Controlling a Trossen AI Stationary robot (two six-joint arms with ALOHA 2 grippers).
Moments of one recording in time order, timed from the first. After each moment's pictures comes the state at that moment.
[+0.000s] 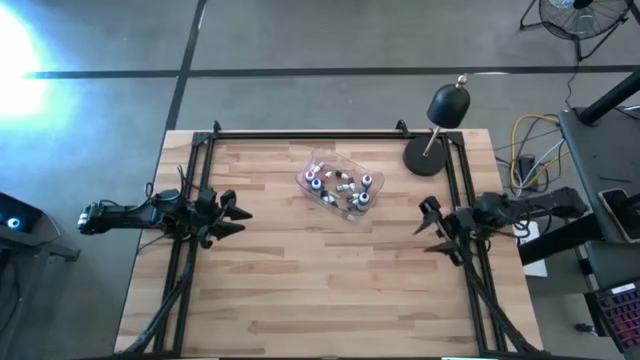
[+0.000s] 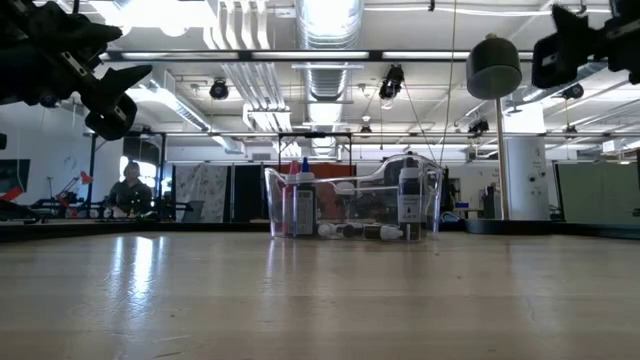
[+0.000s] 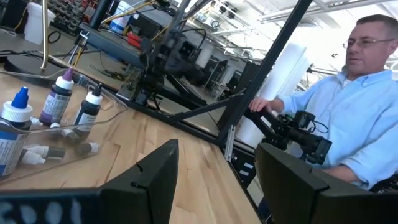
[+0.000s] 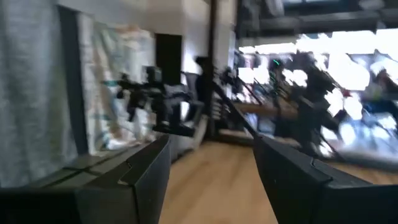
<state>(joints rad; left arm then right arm) -0.02 0.02 0.01 0.11 0.13 -0.53 0.19 0.14 0.01 0.34 -0.28 0.06</state>
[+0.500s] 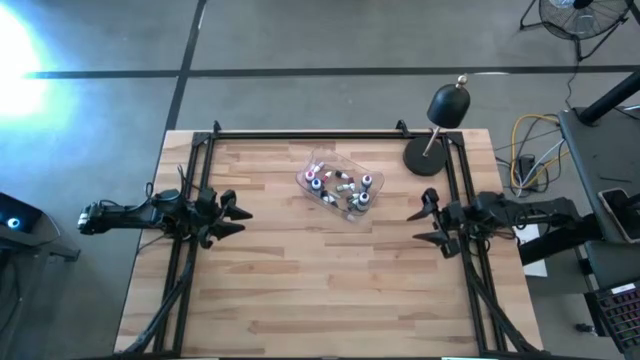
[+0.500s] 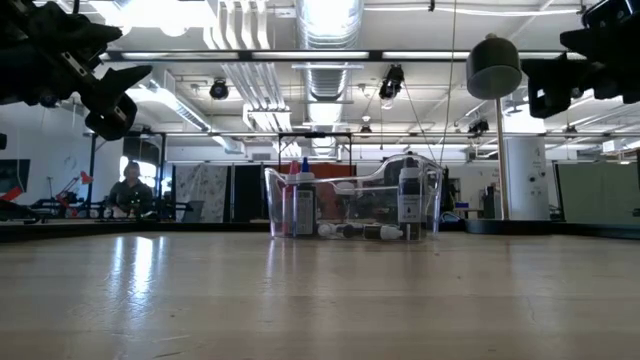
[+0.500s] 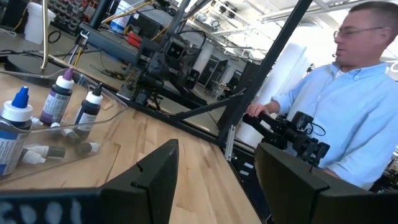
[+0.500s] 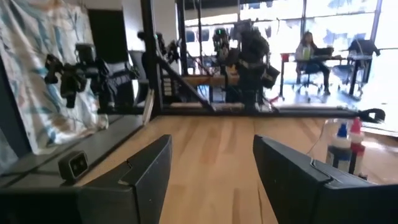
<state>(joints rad) -0.02 0.02 0.01 0.11 0.13 -0.53 0.10 0.00 0.01 0.07 -0.13 0.10</state>
